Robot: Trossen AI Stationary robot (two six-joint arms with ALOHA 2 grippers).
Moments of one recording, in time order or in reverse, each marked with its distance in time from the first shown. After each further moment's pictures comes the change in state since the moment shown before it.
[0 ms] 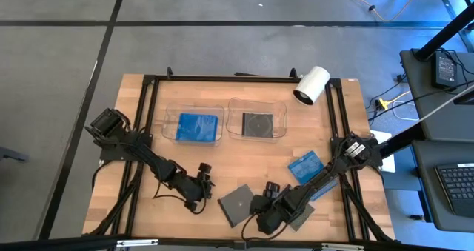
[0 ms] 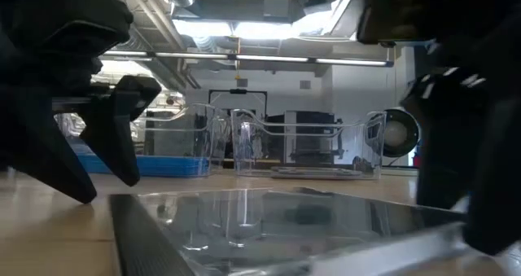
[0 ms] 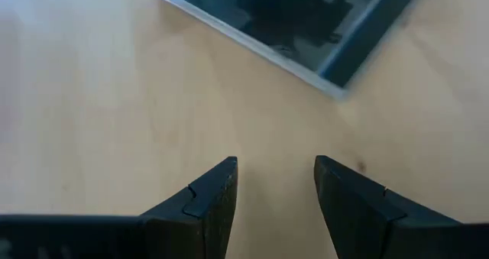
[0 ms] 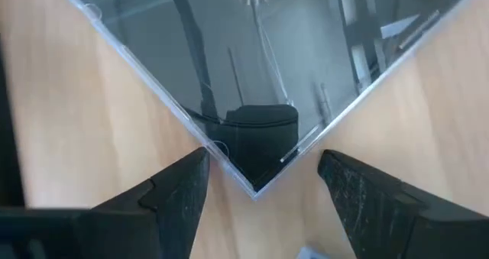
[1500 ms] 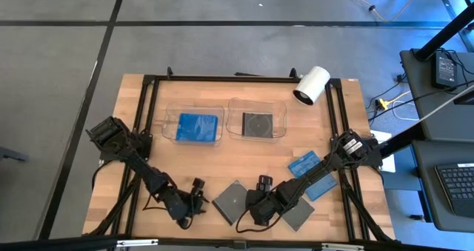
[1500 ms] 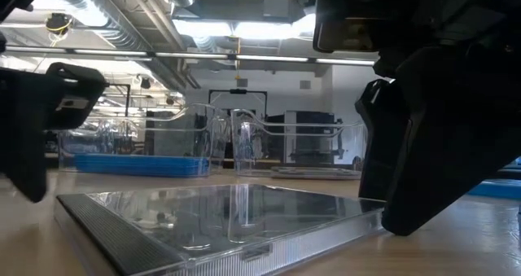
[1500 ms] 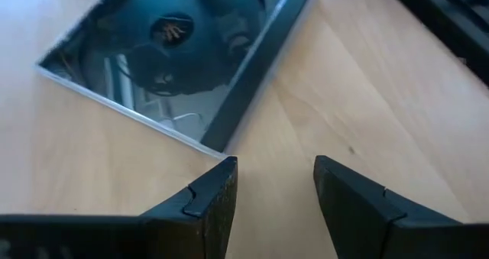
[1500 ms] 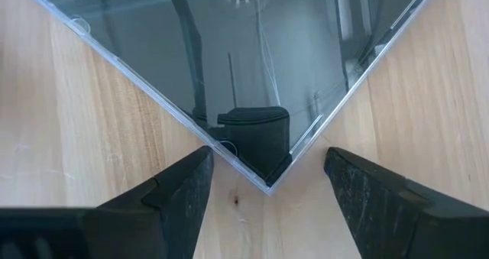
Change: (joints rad) left arm -0.201 0.072 -0.006 0.172 -0.076 -0.155; right arm -0.067 0.001 -0.002 0.062 -0.033 -0.177
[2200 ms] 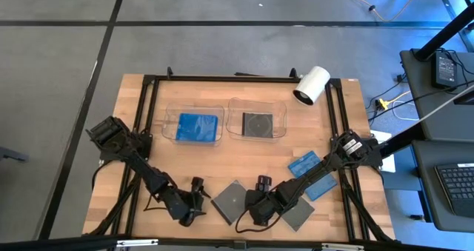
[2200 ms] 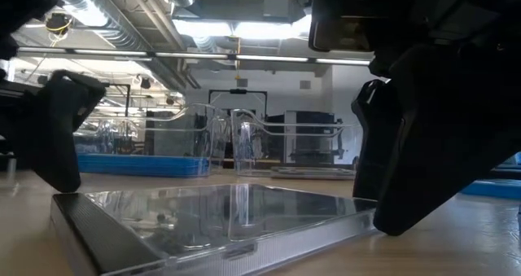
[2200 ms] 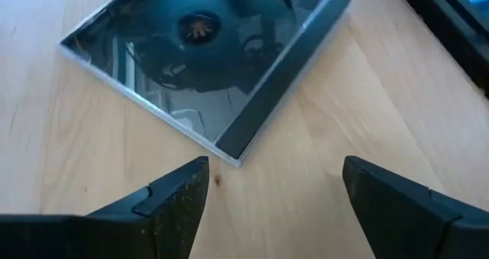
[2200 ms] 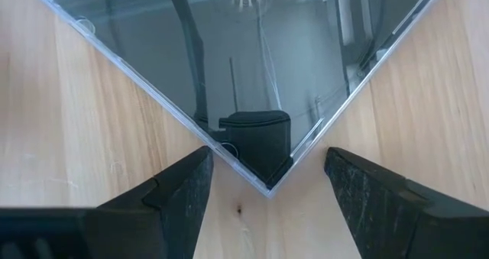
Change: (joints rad) left arm 0.006 -0.002 0.002 -0.004 -0.036 -0.122; right arm 0.000 0.001 0.000 0.019 -0.001 -0.004
